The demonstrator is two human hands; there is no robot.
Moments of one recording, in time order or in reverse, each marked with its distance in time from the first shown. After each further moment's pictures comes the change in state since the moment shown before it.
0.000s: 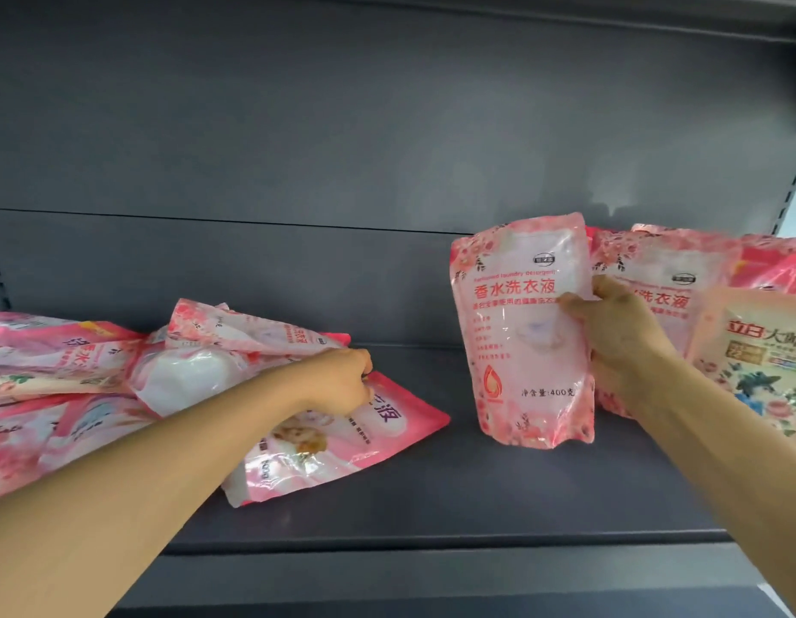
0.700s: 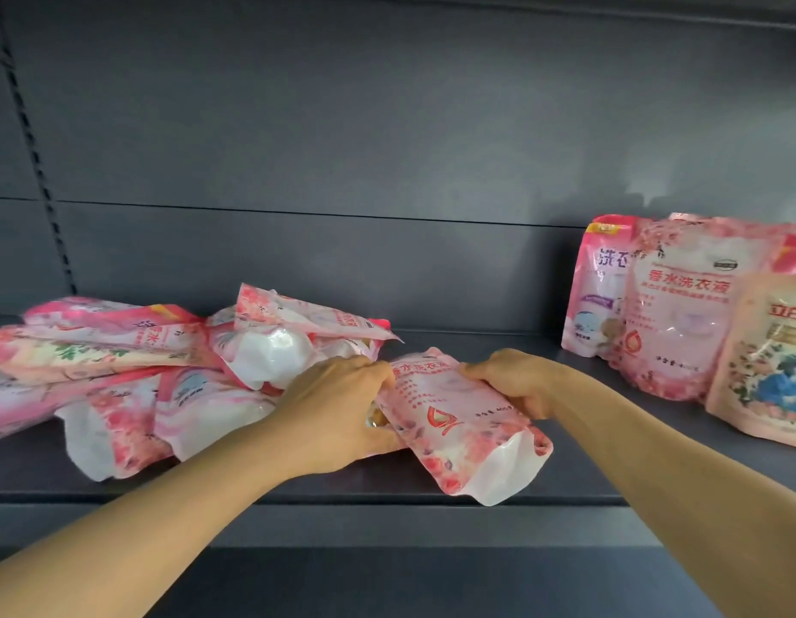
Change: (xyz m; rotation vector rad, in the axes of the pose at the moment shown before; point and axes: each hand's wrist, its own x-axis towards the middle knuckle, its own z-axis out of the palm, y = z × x) left_hand -0.100 -0.025 0.014 0.082 0.302 0.163; right_hand -0.036 0.051 0.090 -0.560 -0.513 0.481
